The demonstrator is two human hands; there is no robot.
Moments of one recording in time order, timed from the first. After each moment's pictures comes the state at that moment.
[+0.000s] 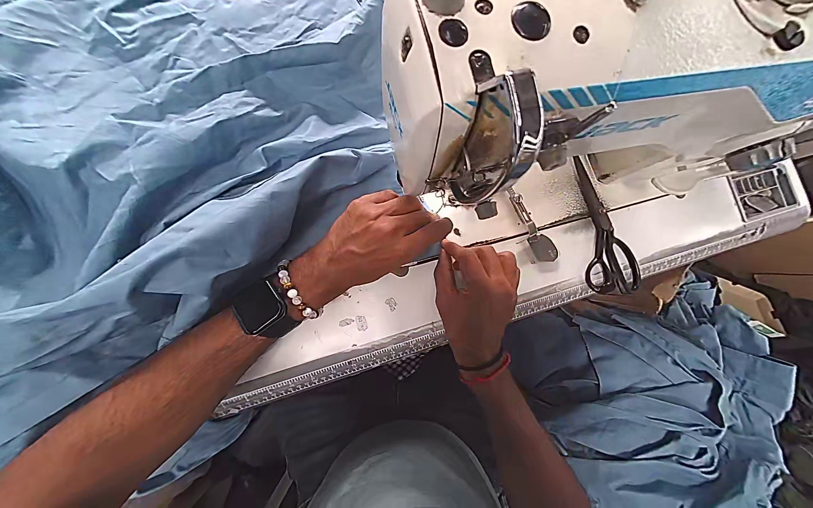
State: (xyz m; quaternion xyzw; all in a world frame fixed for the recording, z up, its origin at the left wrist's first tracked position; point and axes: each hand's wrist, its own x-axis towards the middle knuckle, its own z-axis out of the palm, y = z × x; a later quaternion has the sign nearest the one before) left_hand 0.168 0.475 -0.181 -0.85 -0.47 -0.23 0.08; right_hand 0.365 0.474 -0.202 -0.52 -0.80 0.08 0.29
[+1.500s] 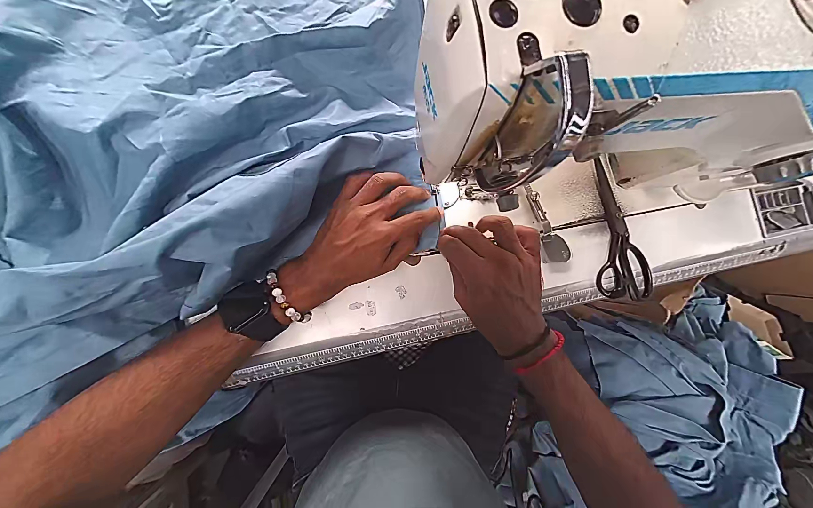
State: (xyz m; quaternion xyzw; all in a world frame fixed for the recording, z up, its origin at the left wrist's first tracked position) left_hand 0.157 0.440 -0.187 -0.77 -0.60 -0.22 0.00; right_hand 0.380 0.507 -0.167 -0.28 -0.95 0.03 0.16
